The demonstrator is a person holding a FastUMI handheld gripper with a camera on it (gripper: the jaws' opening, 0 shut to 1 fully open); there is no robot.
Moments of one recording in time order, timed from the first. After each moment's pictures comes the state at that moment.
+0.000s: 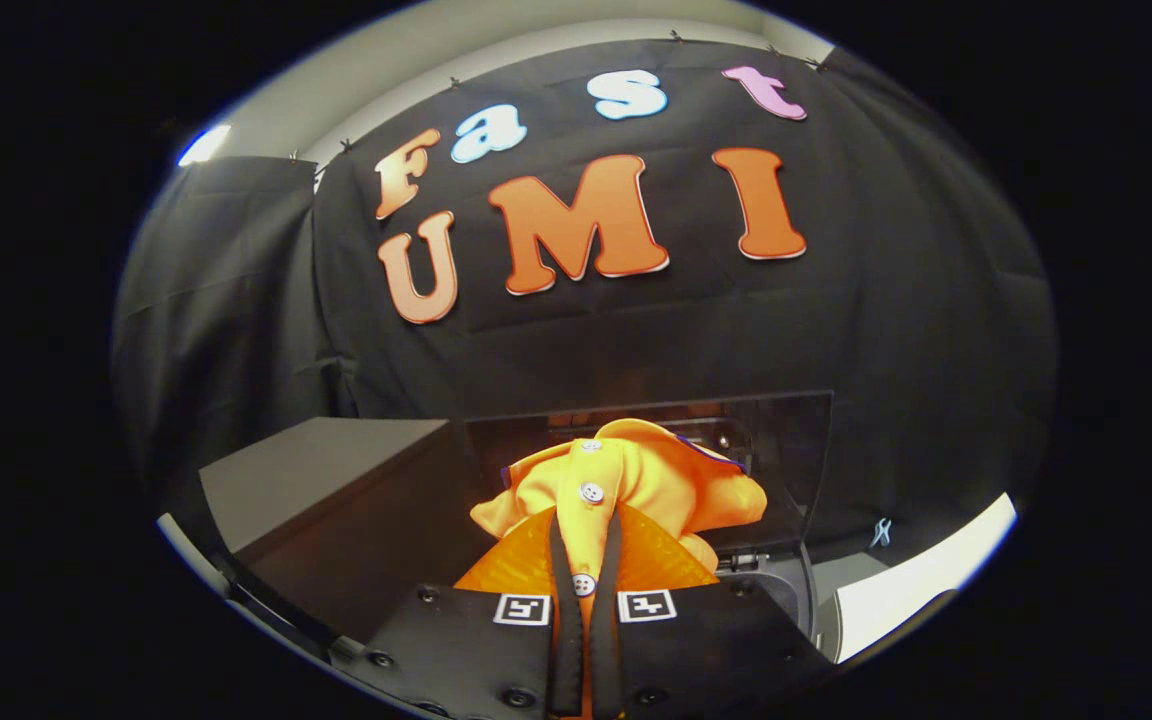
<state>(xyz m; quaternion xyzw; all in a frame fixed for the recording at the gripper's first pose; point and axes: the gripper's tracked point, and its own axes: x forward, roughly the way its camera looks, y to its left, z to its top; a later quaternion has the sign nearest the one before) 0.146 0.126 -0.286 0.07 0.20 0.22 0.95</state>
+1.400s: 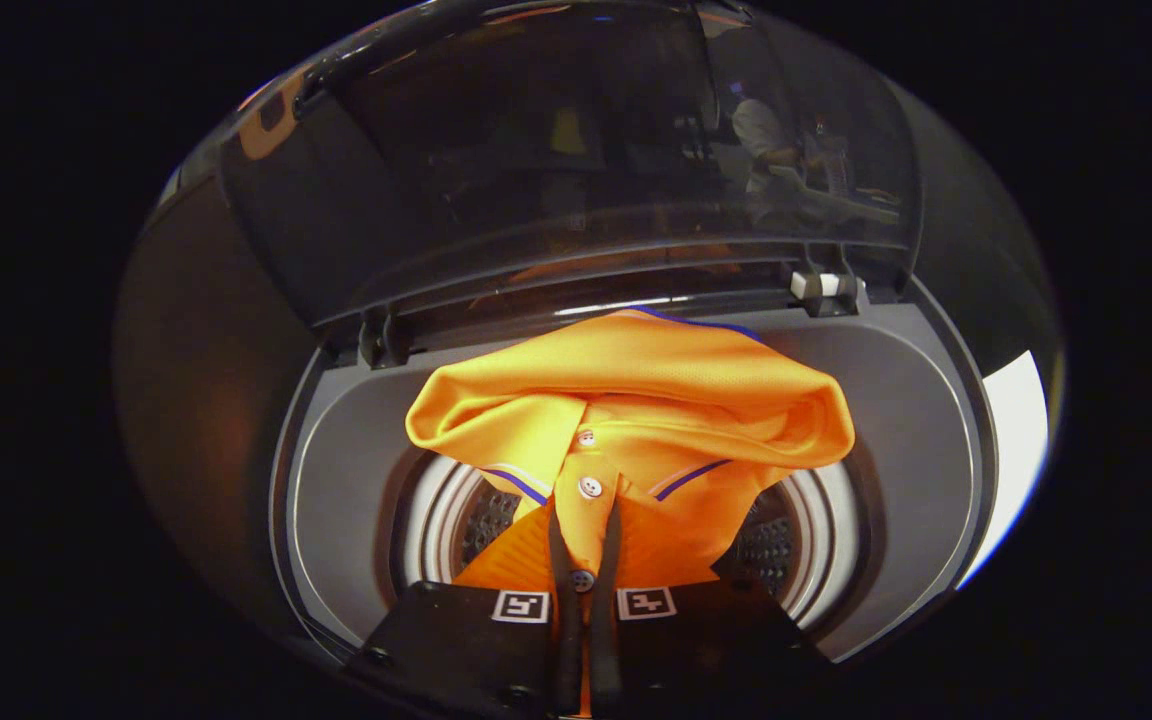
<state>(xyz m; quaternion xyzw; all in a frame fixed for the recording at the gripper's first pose) 0.120 0.141 -0.567 0.05 0.52 0.12 0.84</state>
